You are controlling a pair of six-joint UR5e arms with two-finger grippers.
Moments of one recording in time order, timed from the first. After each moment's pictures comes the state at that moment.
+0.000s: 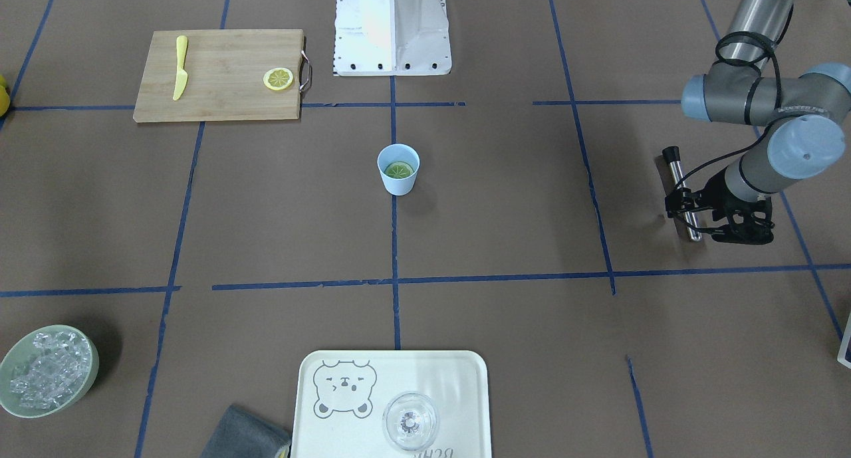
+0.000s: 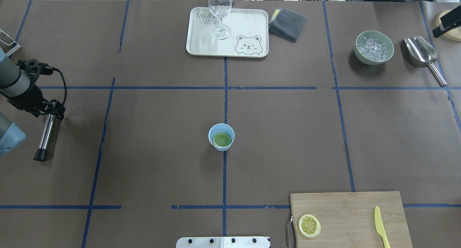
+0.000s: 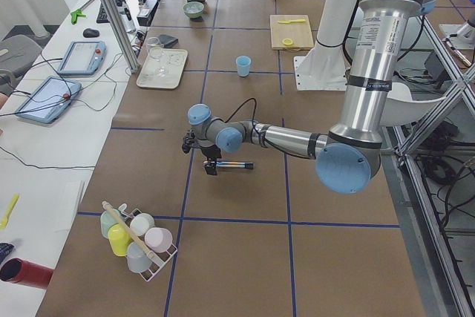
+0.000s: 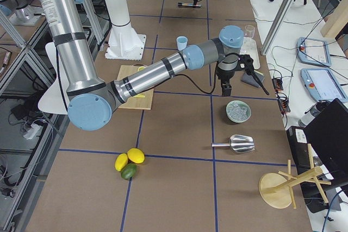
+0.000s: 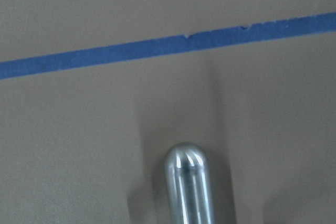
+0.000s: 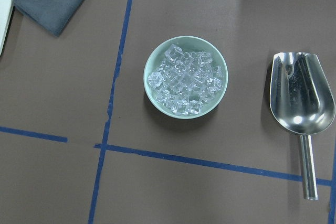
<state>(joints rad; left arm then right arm) -0.97 -1.73 -1.48 -1.86 -2.22 -0.54 1.40 -1.30 1.79 -1.70 2.40 0.25</state>
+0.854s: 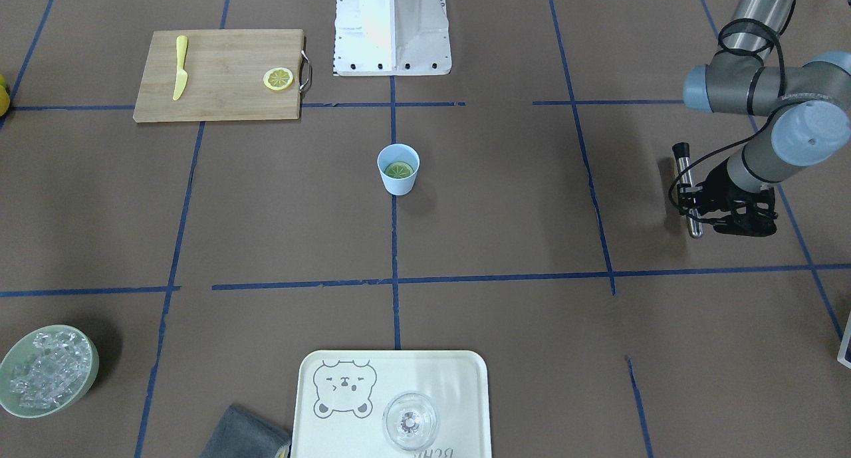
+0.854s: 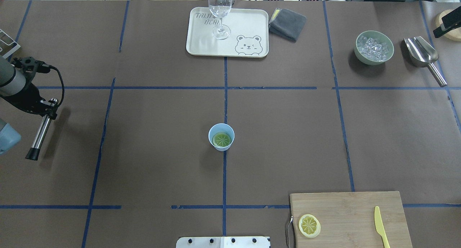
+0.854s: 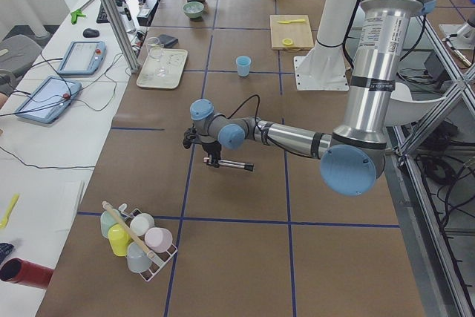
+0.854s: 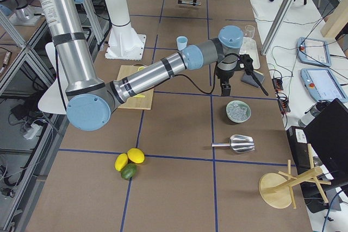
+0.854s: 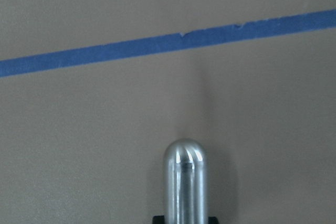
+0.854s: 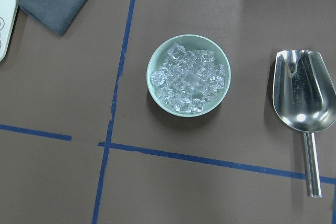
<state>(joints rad) -0.98 -1.70 -1.58 -1.85 -2.22 -0.54 1.41 -1.31 1.79 -1.69 2.42 0.25</state>
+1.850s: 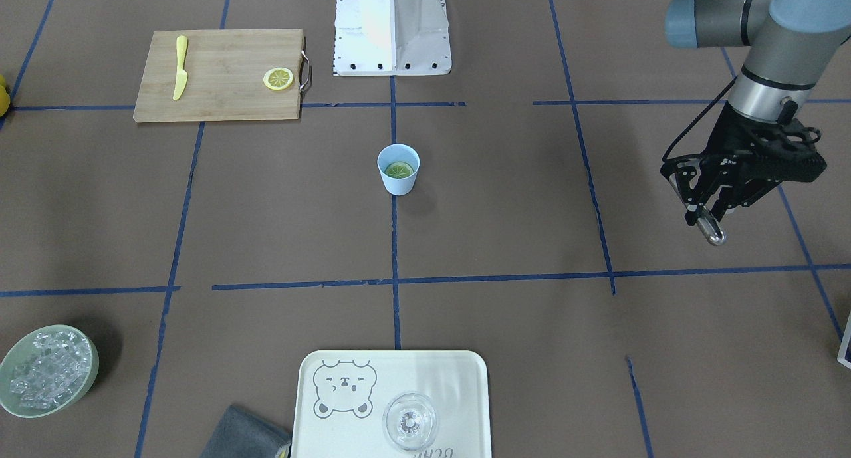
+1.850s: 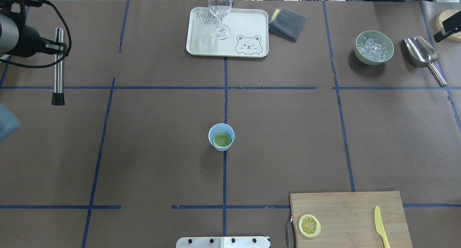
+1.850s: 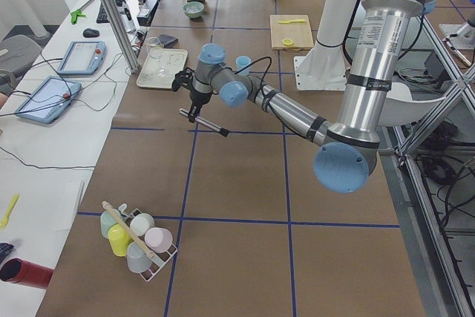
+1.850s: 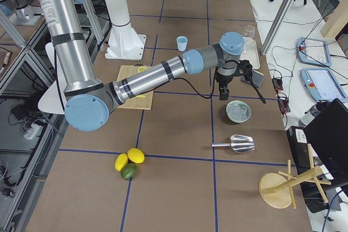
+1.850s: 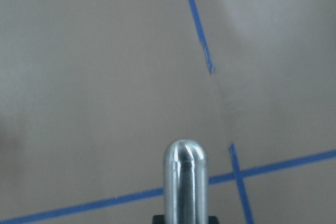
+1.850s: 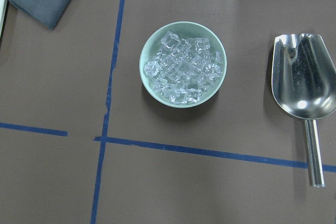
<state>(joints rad) -1.00 -1.80 -1.95 -1.85 -1.85 -0.76 1.41 -1.32 1.77 -1.70 2.44 0.26</state>
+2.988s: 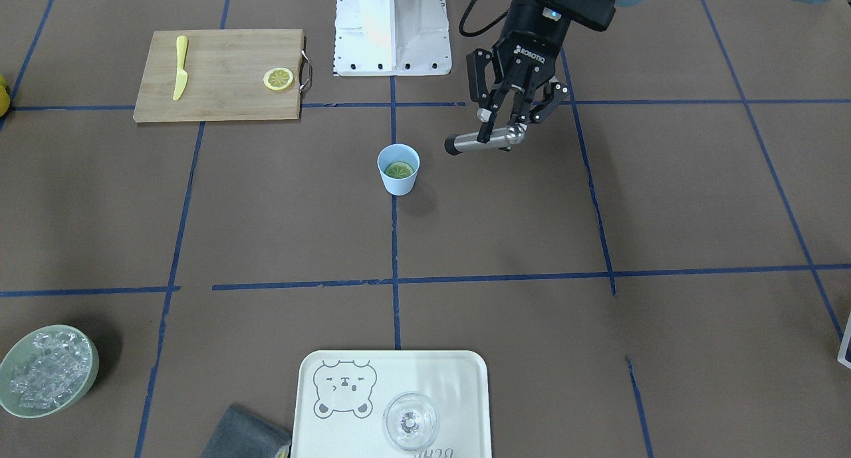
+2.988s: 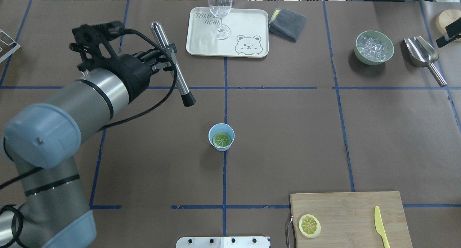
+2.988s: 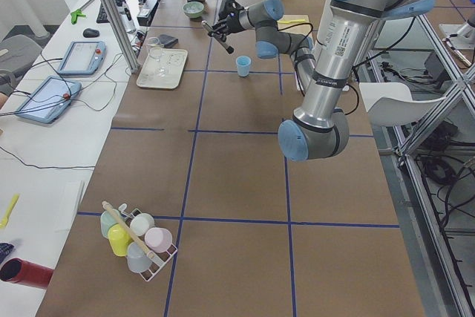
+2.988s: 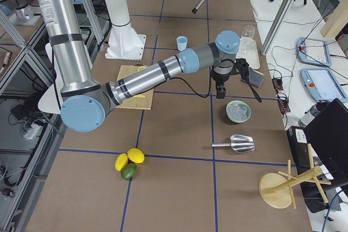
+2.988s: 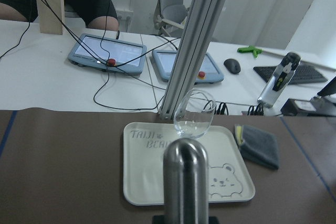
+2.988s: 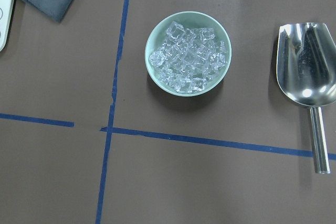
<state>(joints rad) -0.45 -1.99 -2.08 -2.12 -1.04 -1.20 1.41 -1.36 1.82 -1.70 2.46 0.27</state>
